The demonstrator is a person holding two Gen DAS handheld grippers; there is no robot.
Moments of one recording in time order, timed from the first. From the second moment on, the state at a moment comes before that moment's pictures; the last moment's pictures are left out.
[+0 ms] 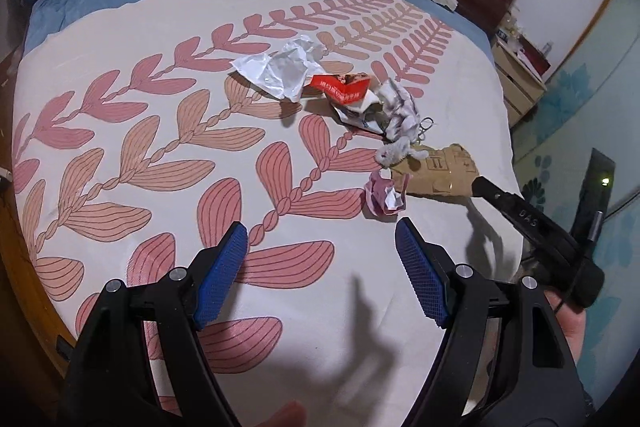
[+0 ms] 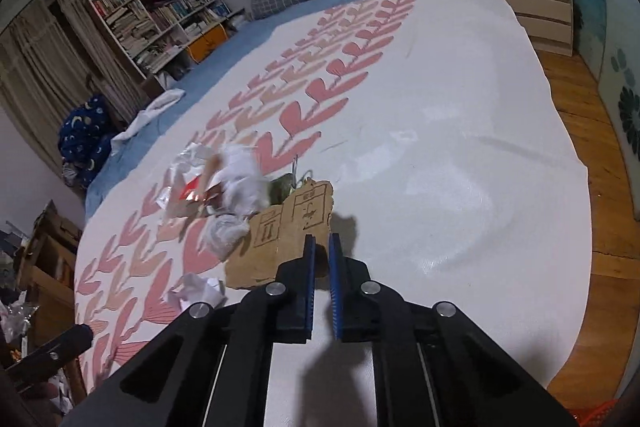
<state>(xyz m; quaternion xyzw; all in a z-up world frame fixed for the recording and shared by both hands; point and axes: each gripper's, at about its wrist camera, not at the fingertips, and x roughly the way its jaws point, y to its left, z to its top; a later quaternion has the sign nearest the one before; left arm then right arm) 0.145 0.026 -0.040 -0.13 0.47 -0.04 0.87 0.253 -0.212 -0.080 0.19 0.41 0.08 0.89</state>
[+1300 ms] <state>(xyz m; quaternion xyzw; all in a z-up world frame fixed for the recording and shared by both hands) 0.114 0.012 0.025 -0.13 0.39 -0.02 0.91 0.123 -0.206 0.037 0.12 0.31 0.13 0.94</state>
